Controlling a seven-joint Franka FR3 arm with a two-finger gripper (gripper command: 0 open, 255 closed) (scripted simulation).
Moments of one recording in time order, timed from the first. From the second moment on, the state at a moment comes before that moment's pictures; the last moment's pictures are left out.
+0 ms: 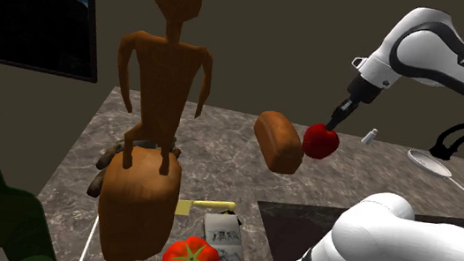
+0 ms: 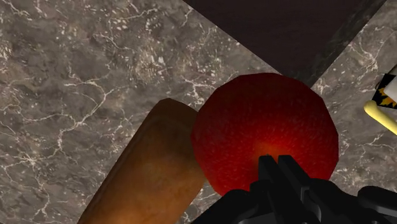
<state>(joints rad) -0.23 -1.03 -0.28 -2.50 -0.17 1.60 -0.38</state>
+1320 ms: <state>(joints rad) -0.08 -0.82 0.20 -2.42 0.16 1.74 0.08</state>
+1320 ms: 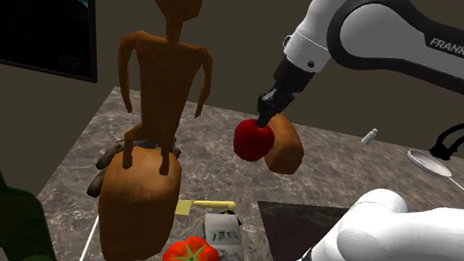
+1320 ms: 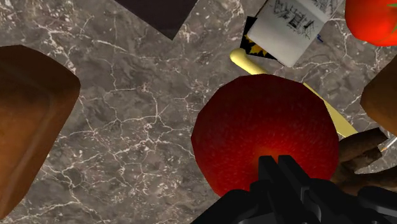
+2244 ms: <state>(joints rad) -0.08 -0.45 0.53 -2.11 0.19 1.84 0.41</state>
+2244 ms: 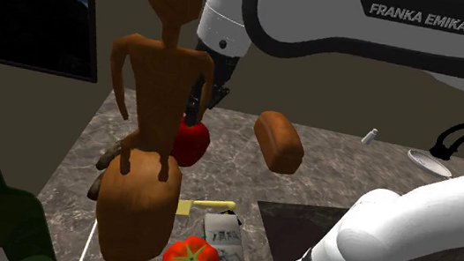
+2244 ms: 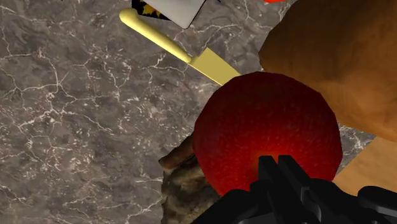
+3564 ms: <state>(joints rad) 0.31 0.56 0.78 -1.06 -0.47 1.58 0.99</state>
